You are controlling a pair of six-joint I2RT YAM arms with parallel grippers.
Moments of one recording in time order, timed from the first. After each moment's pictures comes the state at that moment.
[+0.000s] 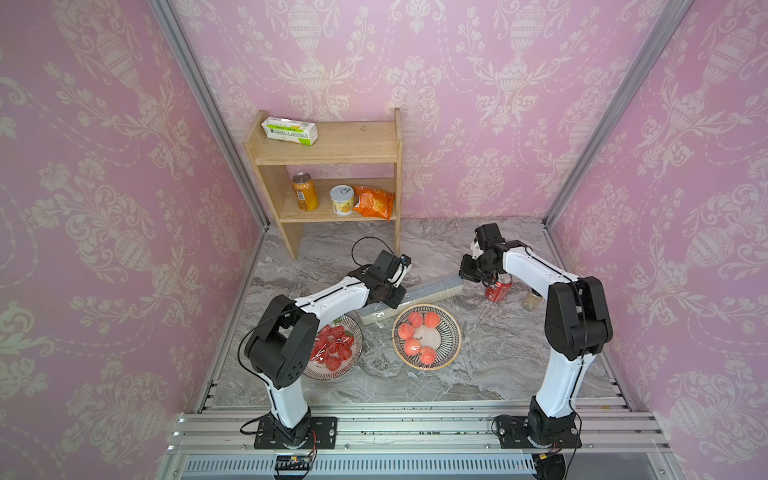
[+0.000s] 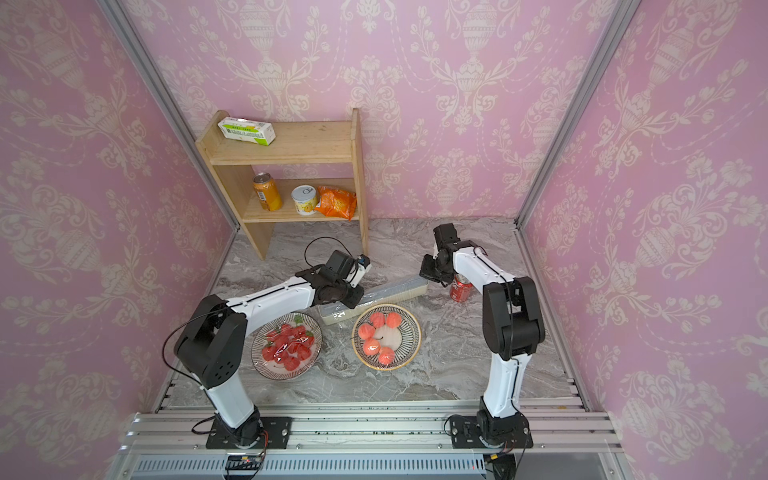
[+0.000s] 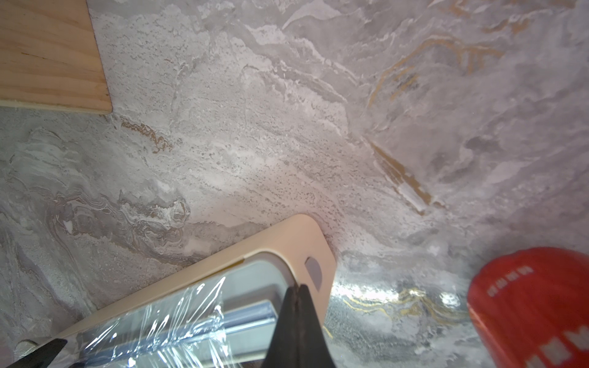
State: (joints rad) left arm -0.58 1.78 1.20 -0.40 0.03 0.03; right arm 0.18 1.92 1.44 -0.67 -0.19 0.47
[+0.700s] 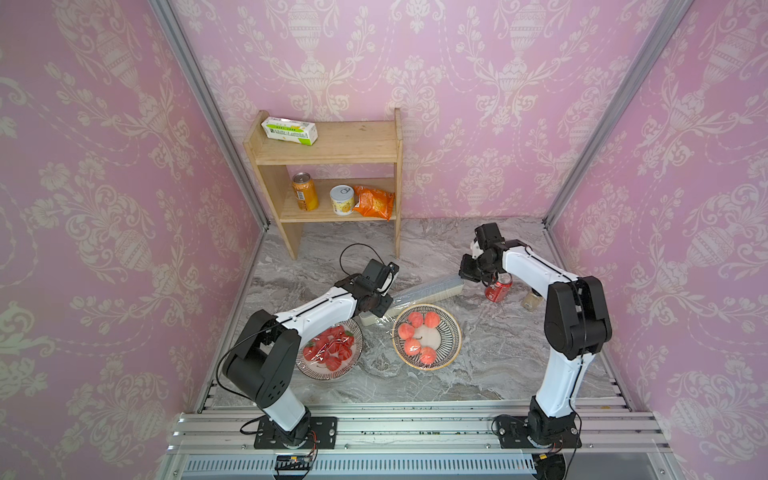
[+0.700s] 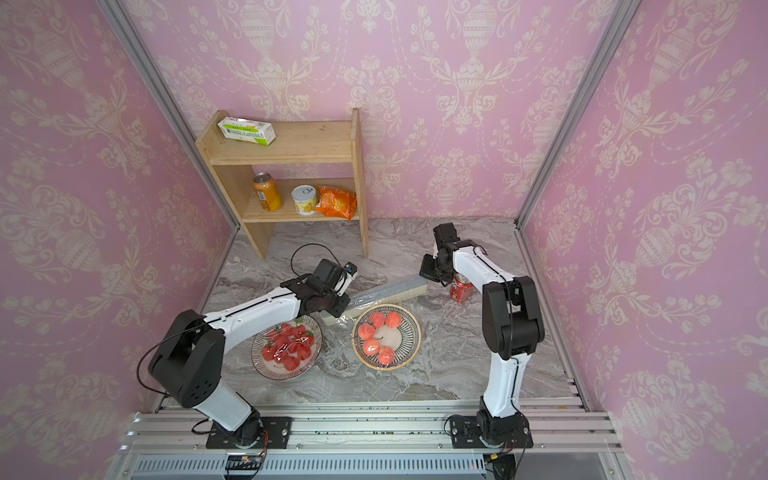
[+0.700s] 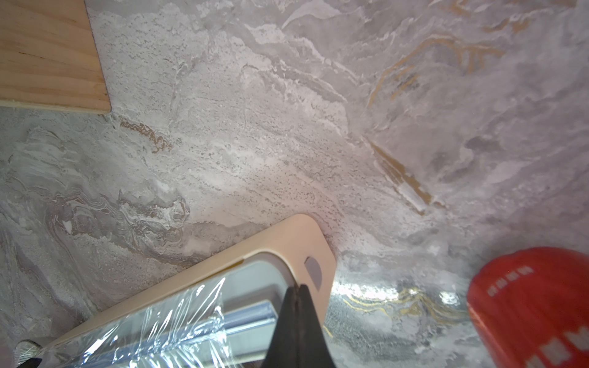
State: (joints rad) left arm -0.56 1.61 1.04 -0.45 -0.11 0.07; right arm 0.18 1.92 1.45 -0.67 -0.19 0.47
